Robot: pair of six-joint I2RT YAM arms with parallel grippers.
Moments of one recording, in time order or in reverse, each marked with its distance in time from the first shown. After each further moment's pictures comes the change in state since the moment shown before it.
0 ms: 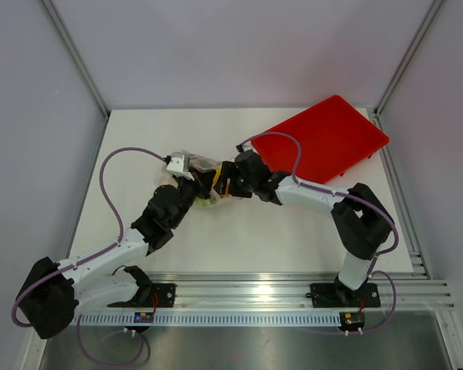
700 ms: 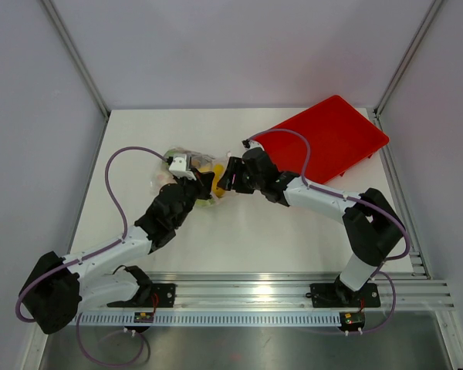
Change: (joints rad) left arm 0.004 0.050 0.003 -0.039 -0.061 -0.036; right arm -0.024 -0.091 -0.057 0.064 -0.002 -0.008
